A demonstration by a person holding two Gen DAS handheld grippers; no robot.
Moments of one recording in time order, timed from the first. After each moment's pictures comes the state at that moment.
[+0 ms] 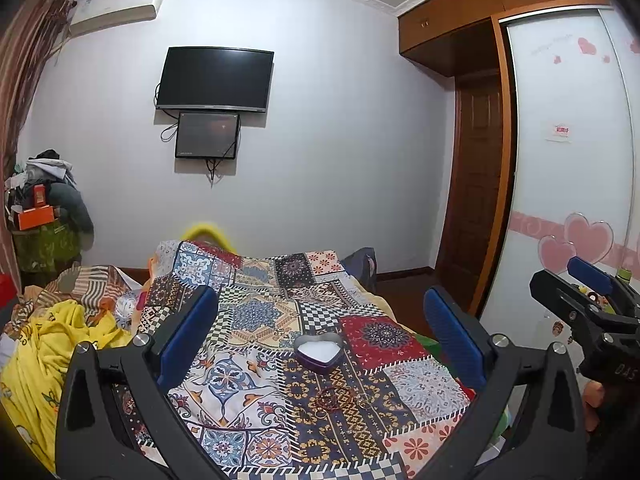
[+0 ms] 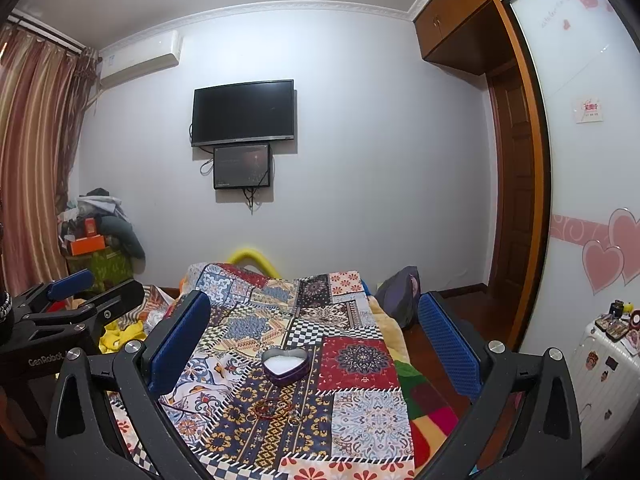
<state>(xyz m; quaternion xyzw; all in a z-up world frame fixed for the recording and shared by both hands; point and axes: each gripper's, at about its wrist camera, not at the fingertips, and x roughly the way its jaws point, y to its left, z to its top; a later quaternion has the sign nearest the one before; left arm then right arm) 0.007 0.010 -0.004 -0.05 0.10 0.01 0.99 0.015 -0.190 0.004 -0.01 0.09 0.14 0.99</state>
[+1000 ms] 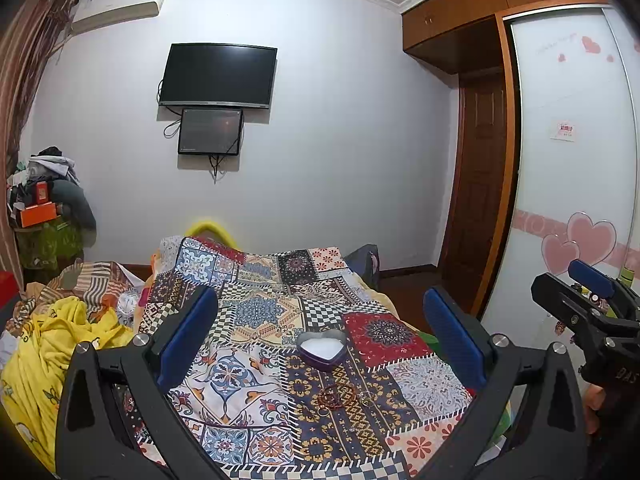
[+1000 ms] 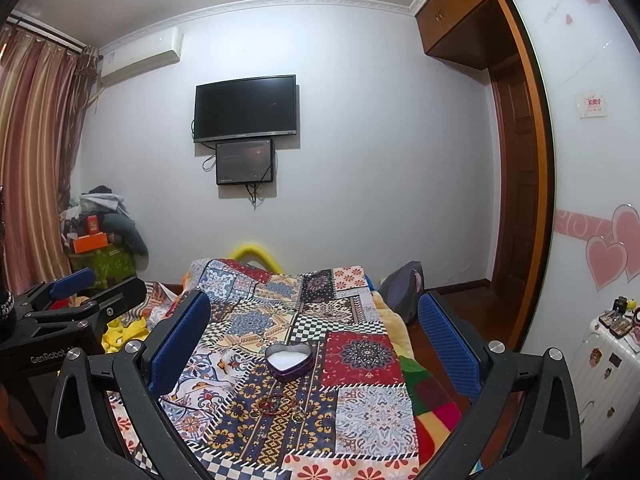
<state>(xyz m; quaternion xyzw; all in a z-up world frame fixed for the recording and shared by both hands) 0.007 0.013 -0.005 -0.05 0.11 0.01 0.99 0.013 -0.187 0.007 -0.01 0.10 0.15 0.98</state>
